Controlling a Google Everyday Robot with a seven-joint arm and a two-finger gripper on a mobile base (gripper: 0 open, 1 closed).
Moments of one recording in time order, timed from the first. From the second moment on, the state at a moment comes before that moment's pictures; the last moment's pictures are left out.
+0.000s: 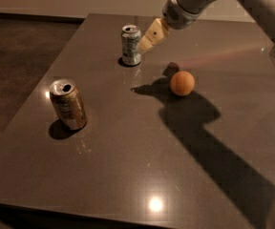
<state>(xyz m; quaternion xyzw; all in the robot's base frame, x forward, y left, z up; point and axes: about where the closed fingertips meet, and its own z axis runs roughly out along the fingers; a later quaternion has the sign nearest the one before) 0.690 -0.080 0.952 -0.39 0.87 0.05 0.31</state>
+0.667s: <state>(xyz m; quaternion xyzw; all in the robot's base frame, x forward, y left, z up) 0.738 -0.017 0.929 -0.35 0.88 0.06 0.32</state>
